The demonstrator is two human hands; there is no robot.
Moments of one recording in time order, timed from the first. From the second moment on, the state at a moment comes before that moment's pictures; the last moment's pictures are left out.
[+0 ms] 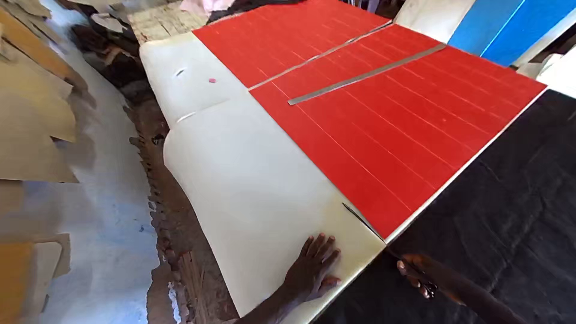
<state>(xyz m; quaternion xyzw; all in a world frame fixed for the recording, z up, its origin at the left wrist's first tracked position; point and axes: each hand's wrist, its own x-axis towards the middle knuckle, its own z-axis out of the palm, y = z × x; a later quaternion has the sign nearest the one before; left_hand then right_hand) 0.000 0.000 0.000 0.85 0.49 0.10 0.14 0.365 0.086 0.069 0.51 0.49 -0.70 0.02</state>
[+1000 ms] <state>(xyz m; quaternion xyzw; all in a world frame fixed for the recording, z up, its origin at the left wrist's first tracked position) -0.001 0.002 -0.015 0.85 0.48 0.15 0.15 0.177 0.249 0.069 0.54 0.56 -0.63 0.01</state>
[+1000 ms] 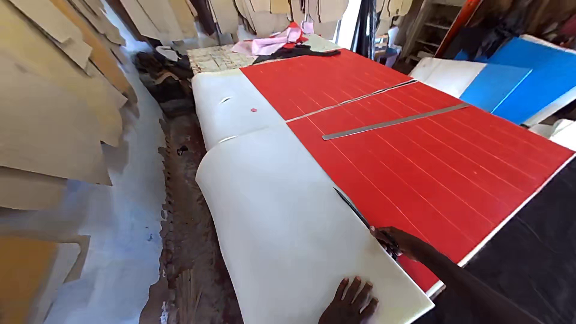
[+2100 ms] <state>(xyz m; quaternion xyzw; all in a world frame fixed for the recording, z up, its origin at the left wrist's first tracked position) -0.192 0.122 0.013 0.80 0.34 0.35 0.35 0.048 0.340 0.063 0.59 0.63 -0.51 0.02</state>
